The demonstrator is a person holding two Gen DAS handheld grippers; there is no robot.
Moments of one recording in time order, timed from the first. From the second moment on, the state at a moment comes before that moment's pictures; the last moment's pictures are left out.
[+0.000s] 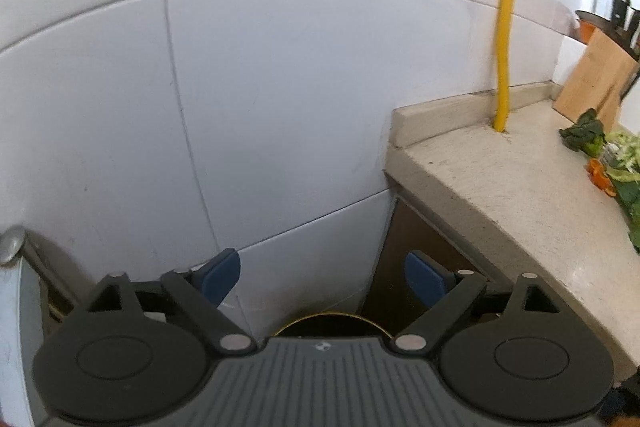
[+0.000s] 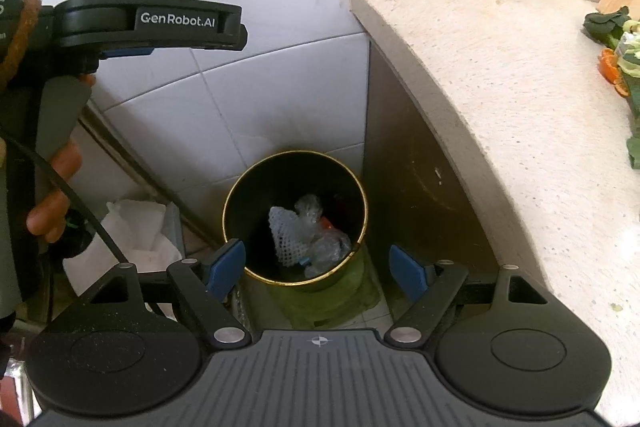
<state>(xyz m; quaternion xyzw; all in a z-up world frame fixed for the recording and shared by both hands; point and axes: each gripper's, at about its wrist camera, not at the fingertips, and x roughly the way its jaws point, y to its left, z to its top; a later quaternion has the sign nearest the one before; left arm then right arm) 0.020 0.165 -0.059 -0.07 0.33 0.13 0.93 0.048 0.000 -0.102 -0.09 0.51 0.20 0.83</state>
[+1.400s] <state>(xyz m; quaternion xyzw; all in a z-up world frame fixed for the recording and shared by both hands) 0.002 0.098 -0.046 0.07 0.27 0.08 0.96 0.025 -0.121 -0.027 -0.04 0.41 0.14 0.90</state>
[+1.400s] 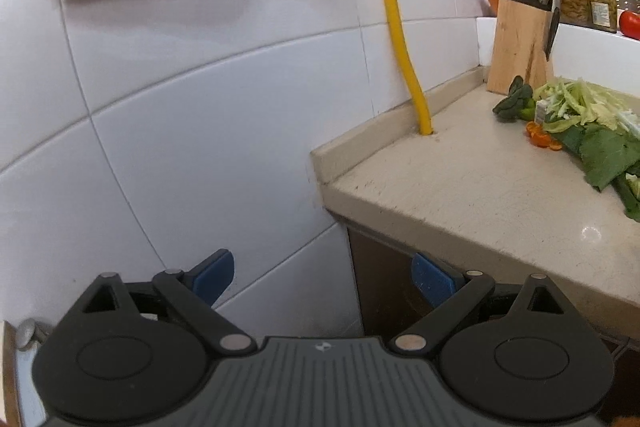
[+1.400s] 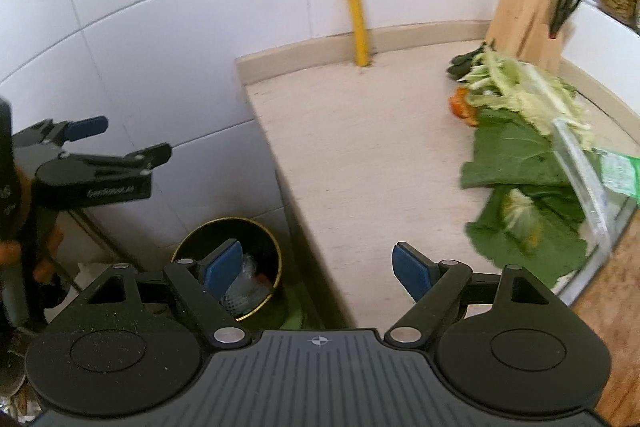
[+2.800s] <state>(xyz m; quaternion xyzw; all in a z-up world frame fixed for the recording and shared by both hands) 0.025 -0.019 0.002 0.01 0.24 -0.02 0.97 0.052 -0.203 -0.006 -0.01 0.37 0.10 0.93</state>
